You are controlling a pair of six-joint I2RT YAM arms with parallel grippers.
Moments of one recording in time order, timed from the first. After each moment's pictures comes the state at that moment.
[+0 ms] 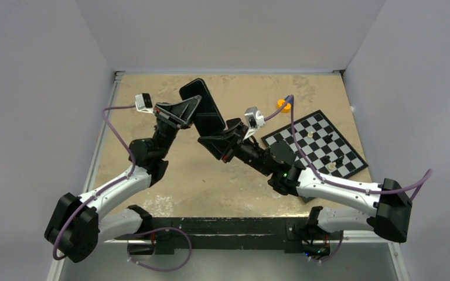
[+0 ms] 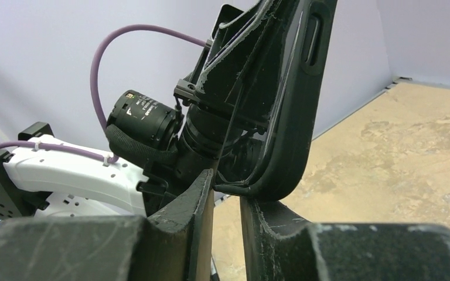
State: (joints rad) left arm -0.55 1.11 0.57 1.24 0.06 -1.45; right arm 1.07 1.18 0.79 0.72 0.02 0.50
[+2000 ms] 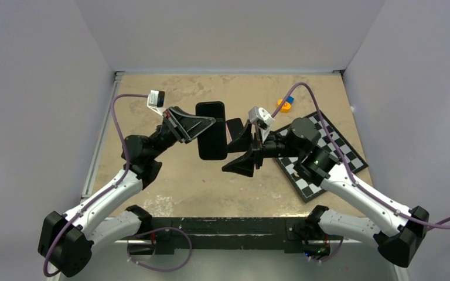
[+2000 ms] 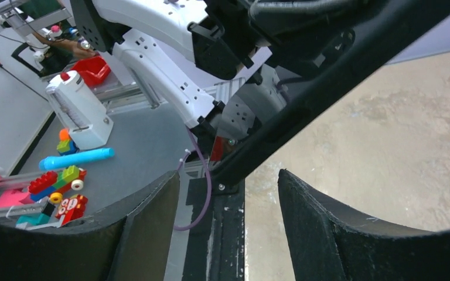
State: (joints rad) left arm -0.54 0.97 0.63 0.92 0.46 -1.38; right arm 0.79 0.99 0.91 0.12 -0.80 0.33
